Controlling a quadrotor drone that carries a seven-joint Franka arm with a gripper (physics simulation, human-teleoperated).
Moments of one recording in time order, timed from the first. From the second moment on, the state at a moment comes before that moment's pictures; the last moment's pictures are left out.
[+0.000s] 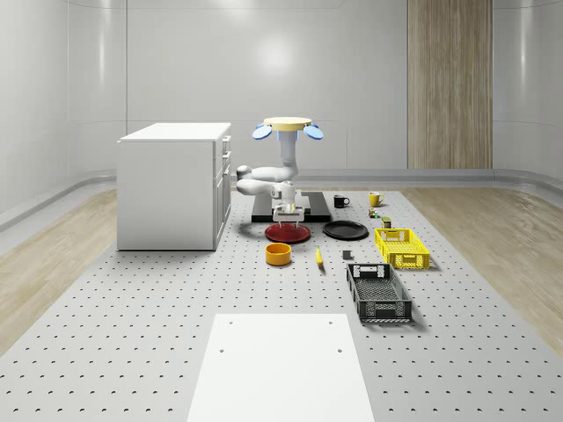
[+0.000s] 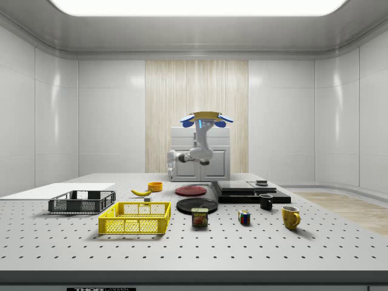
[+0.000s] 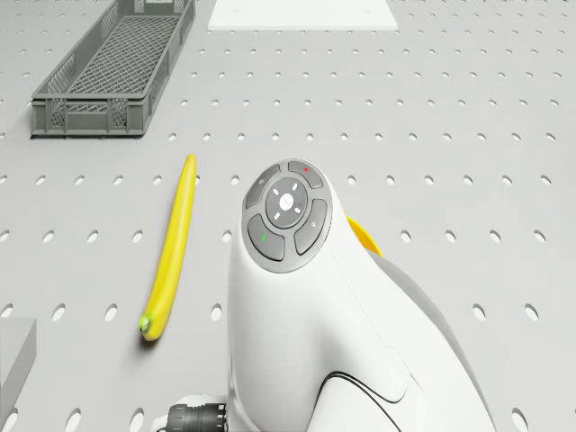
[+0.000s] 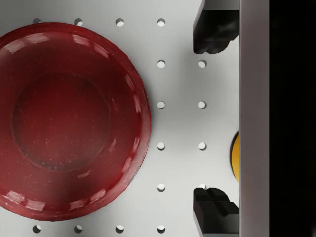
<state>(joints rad) -1.15 -1.44 1.36 -2.87 -1.81 1.50 1.68</state>
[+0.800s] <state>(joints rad) -1.16 -1.47 1.36 -2.87 -1.79 1.53 1.68</state>
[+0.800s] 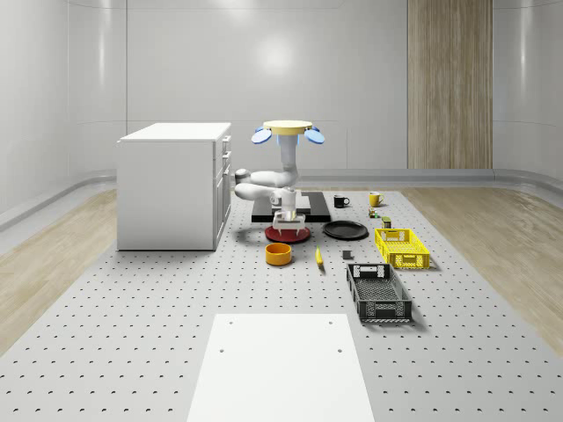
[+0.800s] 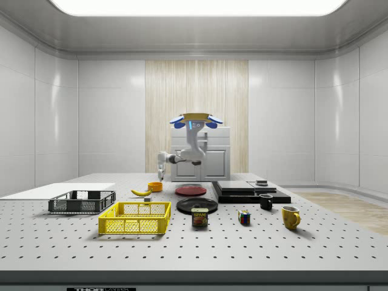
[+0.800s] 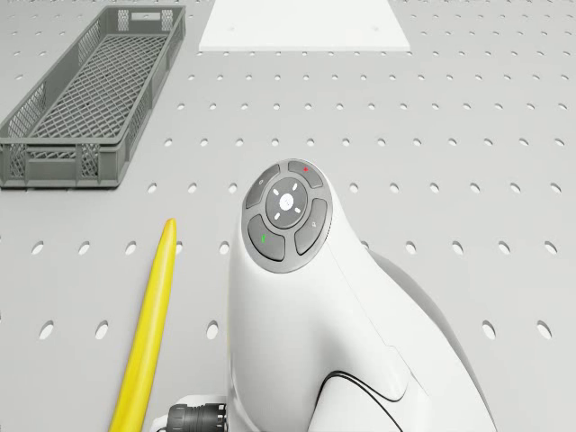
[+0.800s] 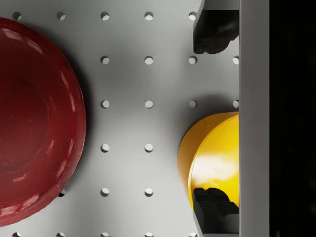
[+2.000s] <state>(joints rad) -1.18 -1.51 1.24 -2.84 -1.90 1.61 1.68</state>
